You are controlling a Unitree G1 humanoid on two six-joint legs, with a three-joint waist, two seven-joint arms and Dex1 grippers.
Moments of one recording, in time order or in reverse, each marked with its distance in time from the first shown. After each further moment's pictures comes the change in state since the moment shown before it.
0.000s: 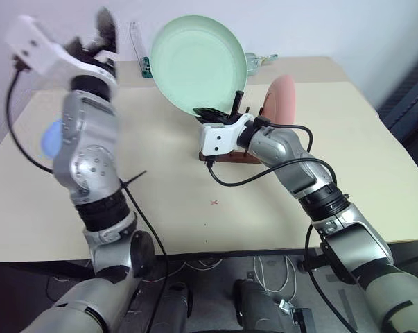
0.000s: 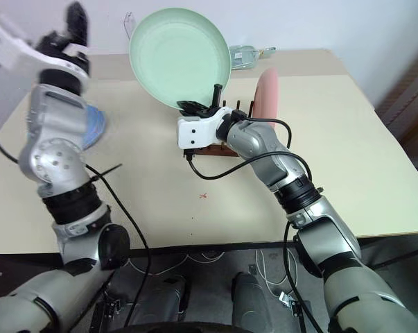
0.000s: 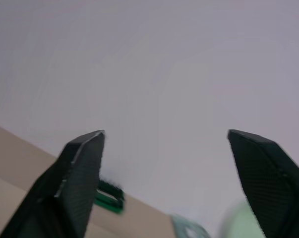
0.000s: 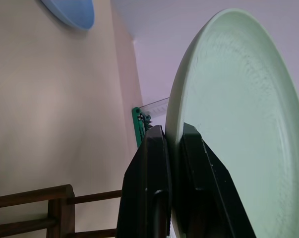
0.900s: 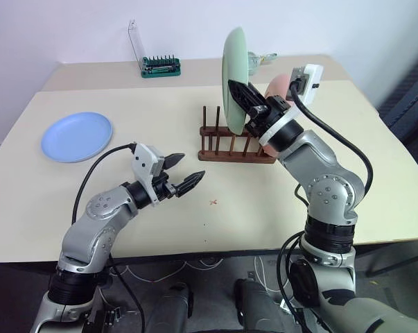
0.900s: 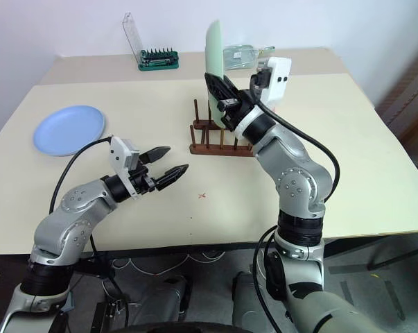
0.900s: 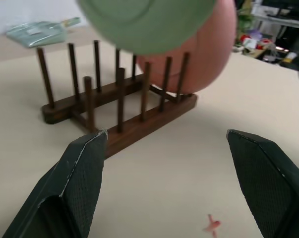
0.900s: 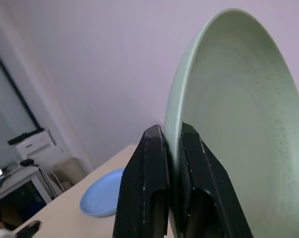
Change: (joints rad) left arm 0.640 0.291 -0.522 -0.146 0.028 0.002 -0.845; right arm 0.211 0.322 -0.625 -0.522 1.233 1.006 -0.195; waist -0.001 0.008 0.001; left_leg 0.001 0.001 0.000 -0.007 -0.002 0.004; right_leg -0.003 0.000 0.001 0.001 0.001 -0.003
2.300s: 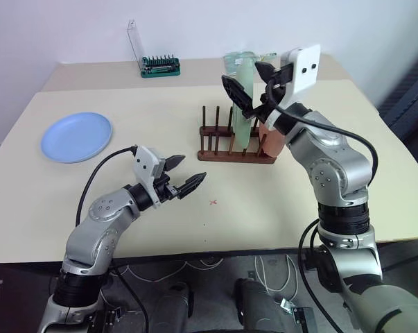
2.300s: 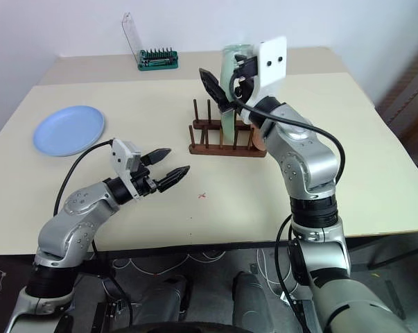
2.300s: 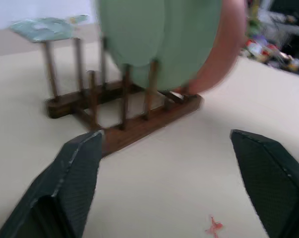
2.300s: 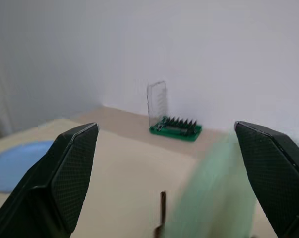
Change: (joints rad) left arm -0.011 -0.078 0.071 0.055 0.019 -0.008 0.061; right arm -0.109 -0.232 0.250 0.096 -0.330 -0.260 0.050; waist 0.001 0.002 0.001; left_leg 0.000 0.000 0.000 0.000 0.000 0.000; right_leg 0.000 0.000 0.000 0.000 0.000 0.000
